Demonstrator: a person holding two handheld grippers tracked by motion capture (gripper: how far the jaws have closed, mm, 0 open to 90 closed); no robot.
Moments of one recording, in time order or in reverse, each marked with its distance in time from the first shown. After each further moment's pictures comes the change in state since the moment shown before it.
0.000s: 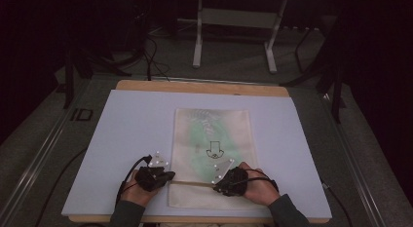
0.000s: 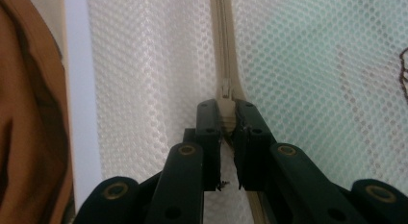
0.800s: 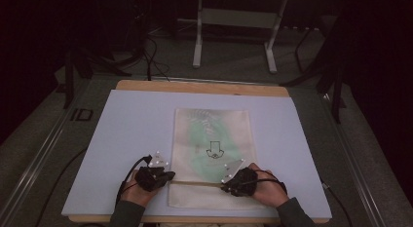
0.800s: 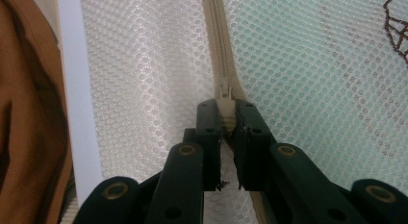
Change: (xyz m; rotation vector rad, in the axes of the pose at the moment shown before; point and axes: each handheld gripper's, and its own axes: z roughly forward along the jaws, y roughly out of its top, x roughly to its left) left arm 0.000 0.000 0.000 0.001 0.002 0.001; right arm -0.004 -0.025 -0.010 -0.023 -0.006 0.055
